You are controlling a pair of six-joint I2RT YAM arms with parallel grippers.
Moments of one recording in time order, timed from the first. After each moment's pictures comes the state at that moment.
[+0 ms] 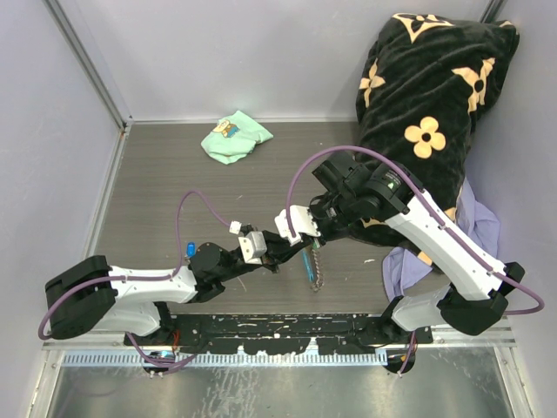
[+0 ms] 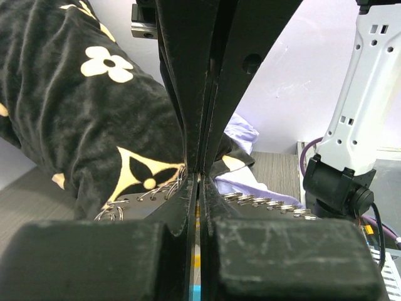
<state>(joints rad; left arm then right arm) -1.14 1.27 0.46 1.20 0.16 0.03 0.85 1.36 1.70 -1.45 -0.41 -1.07</state>
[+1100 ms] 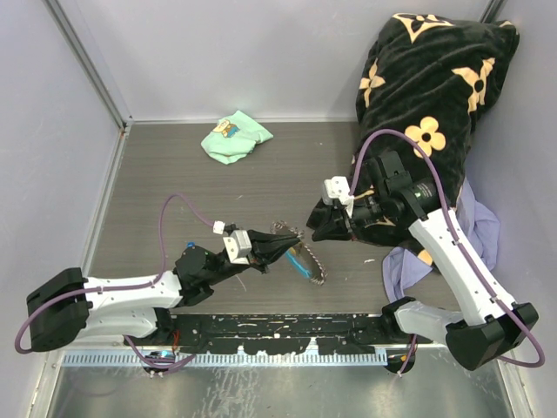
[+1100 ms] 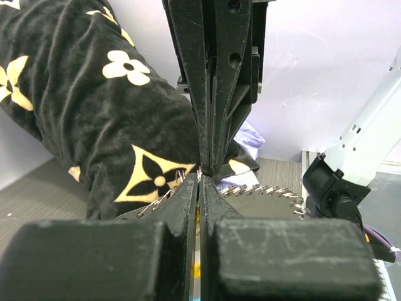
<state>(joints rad) -1.14 1.11 0.41 1.09 0.10 0.01 0.41 1.15 1.29 -1.14 -1.09 -0.96</state>
